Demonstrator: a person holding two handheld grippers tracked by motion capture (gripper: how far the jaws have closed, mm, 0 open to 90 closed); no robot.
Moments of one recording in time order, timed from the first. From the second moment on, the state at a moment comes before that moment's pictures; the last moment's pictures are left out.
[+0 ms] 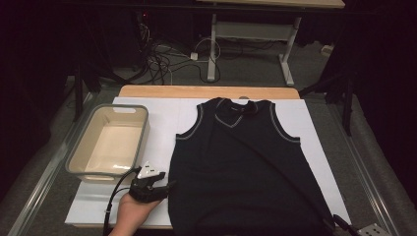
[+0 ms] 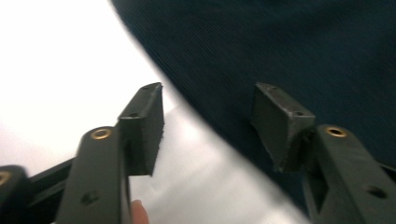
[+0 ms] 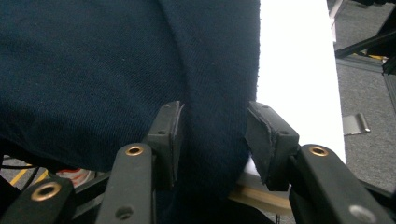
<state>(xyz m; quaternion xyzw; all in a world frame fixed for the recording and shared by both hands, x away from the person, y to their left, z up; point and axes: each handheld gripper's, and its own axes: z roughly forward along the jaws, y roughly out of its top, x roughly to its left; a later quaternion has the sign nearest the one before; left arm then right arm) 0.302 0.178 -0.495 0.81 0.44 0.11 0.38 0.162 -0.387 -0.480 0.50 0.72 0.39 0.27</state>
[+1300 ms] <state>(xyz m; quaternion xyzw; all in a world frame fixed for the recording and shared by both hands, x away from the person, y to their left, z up) 0.245 0.203 -0.492 0.82 0.36 0.12 0.43 0.214 -0.370 -0.483 0.49 0.74 0.36 0.27</state>
